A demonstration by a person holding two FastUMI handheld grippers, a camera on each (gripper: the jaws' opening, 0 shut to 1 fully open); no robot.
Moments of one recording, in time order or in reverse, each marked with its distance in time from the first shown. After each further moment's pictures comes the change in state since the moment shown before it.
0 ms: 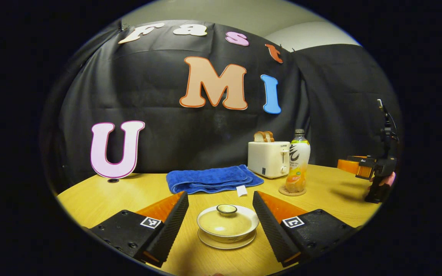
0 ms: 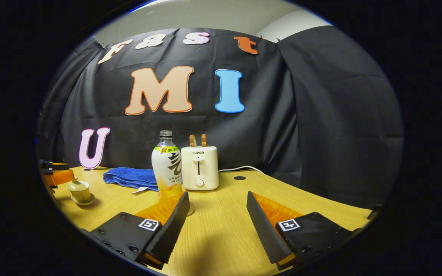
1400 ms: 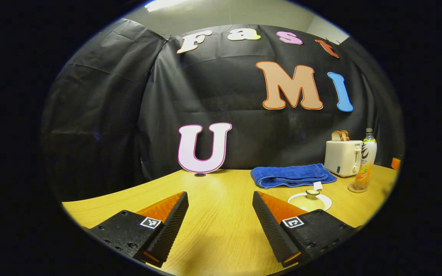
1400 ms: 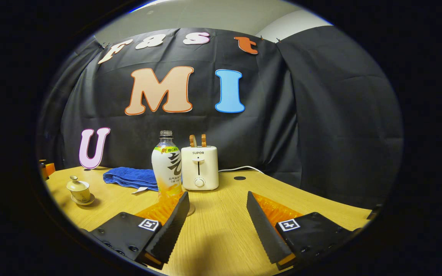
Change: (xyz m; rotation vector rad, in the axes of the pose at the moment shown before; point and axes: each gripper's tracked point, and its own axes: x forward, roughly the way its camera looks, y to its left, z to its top) left arm -0.087 0.110 0.001 0.017 0.003 0.567; right arm 0.000 -0.001 0.000 -0.001 -0.002 0.000
